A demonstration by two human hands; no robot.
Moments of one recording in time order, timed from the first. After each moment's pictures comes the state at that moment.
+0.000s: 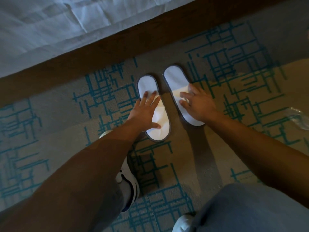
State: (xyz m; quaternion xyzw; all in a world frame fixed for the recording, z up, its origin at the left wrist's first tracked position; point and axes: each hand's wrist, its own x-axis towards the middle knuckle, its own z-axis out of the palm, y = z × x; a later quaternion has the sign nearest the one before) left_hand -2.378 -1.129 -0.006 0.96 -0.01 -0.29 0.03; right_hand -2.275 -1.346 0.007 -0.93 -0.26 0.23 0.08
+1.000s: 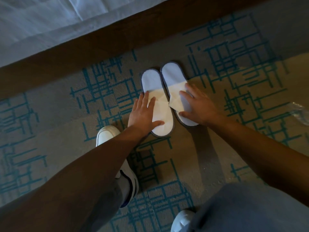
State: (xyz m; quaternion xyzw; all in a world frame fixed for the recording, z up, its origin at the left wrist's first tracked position) left_hand -2.410 -1.150 0.006 0.97 0.08 -0.21 0.07; right_hand -2.295 -1.360 0.004 -0.91 -0.32 0.24 0.05
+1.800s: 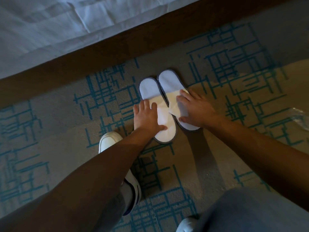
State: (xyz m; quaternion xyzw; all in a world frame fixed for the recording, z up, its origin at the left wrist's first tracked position) left_hand -2.391 -1.162 0.012 0.96 0.14 -0.23 0.01; right_hand -2.290 -1.337 0.014 -0.90 -0.36 0.24 -0.02
